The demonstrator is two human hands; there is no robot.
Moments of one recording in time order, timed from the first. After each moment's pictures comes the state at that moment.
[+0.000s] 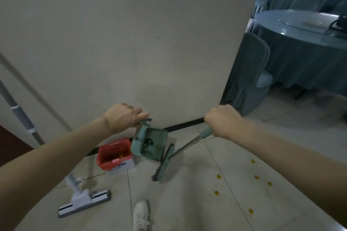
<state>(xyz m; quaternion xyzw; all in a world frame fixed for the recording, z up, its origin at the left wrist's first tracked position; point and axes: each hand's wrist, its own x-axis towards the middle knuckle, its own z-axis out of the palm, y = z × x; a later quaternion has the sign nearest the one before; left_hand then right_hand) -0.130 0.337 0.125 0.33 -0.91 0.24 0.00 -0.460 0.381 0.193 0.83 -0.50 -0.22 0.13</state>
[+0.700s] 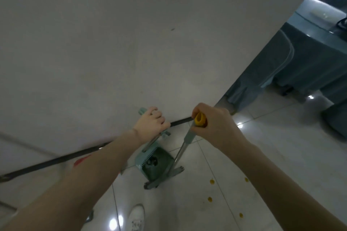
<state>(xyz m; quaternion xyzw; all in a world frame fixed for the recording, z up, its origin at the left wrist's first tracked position) -0.102 0.056 -0.009 0.33 -0.93 0.13 0.01 -0.304 0.129 0.162 0.75 -0.62 0.09 -0.19</state>
